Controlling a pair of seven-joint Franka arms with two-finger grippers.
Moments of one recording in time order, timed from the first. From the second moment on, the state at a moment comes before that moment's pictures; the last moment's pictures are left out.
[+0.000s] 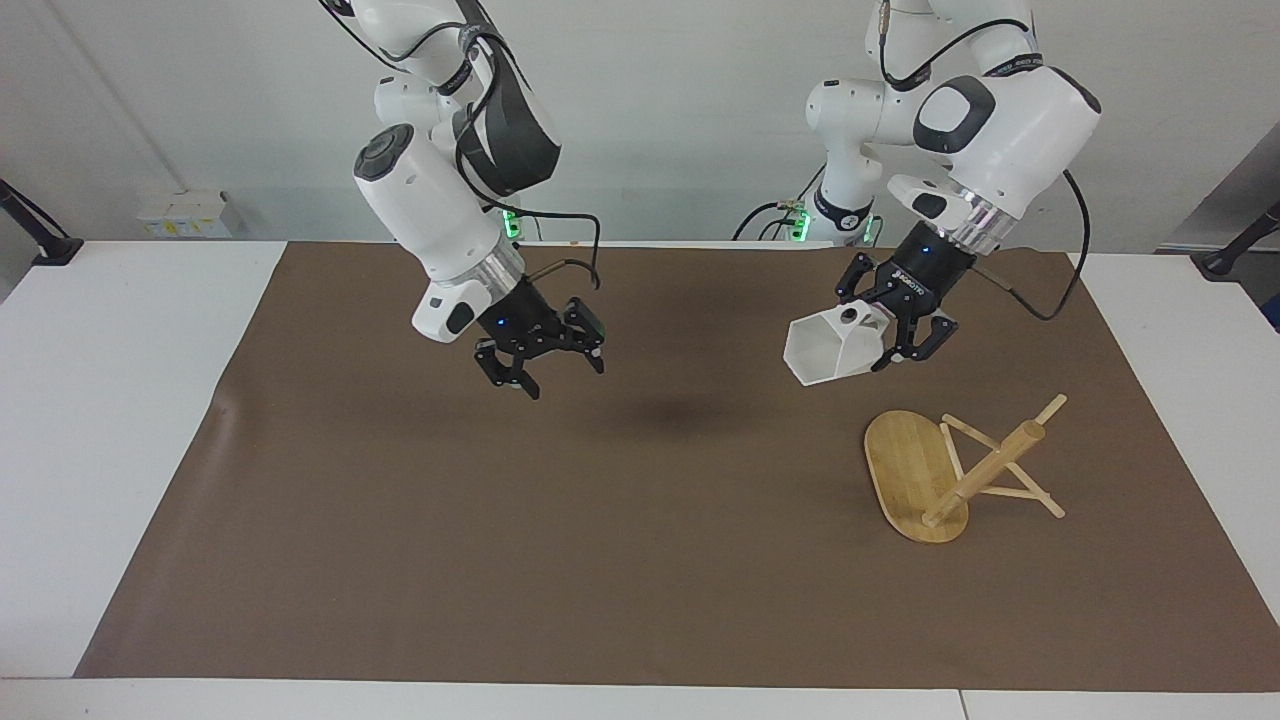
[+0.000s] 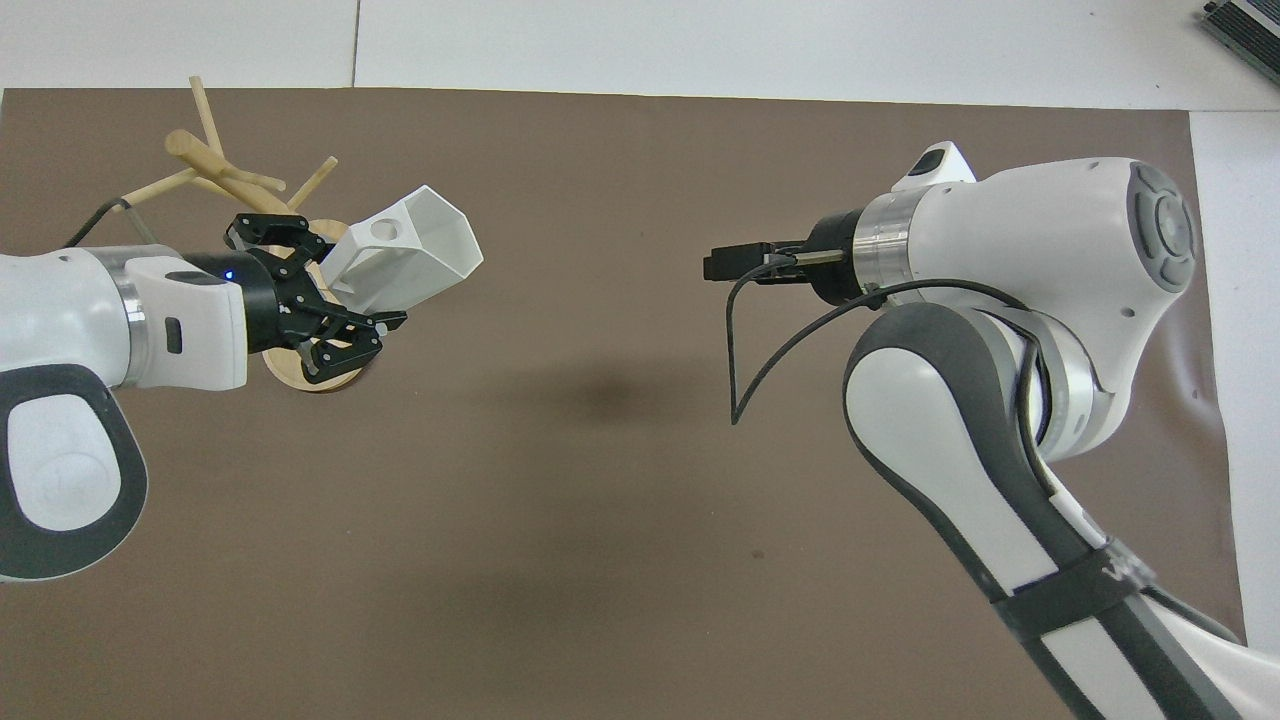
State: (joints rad) left arm -0.23 -0.12 -0.02 -2.05 -0.52 2.33 1.05; right arm 0.02 0.15 0.25 -1.77 0.33 2.14 -0.01
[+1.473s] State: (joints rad) left arm -0.23 0.00 -0.02 -2.02 -0.22 2.40 0.48; right arm -0.02 -0.07 -0.09 -1.68 0.04 1.59 -0.05
